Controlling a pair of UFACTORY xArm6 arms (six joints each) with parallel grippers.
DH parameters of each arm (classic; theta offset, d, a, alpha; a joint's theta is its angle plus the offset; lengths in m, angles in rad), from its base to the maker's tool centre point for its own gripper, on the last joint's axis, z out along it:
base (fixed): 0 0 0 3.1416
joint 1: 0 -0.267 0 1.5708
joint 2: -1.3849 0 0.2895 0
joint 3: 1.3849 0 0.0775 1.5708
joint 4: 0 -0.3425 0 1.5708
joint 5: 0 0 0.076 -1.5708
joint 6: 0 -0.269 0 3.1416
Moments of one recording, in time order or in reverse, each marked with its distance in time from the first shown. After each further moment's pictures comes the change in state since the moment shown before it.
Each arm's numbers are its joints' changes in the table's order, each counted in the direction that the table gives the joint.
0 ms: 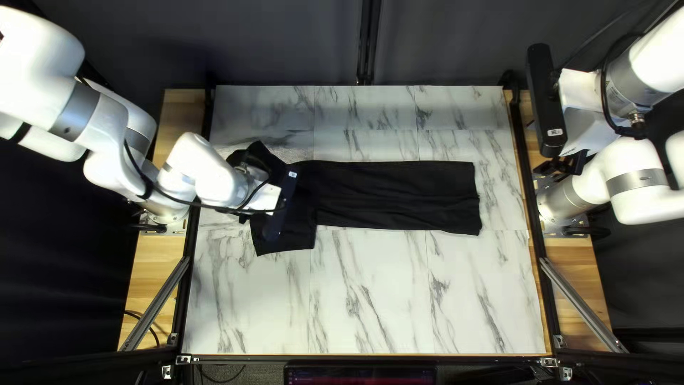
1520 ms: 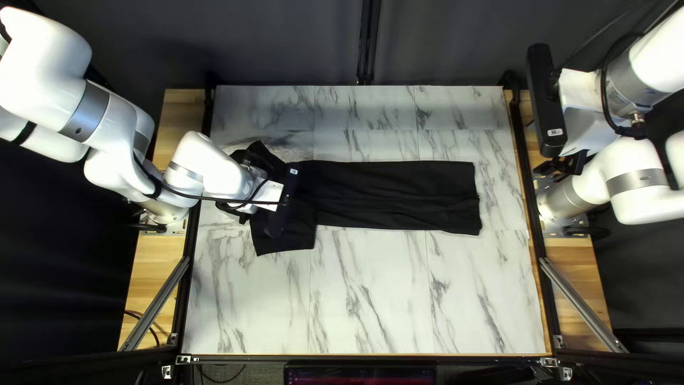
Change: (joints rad) left arm -0.010 0.034 -0.006 0.086 0.014 -0.041; right arm 0.000 0.000 0.000 0.000 0.000 0.000
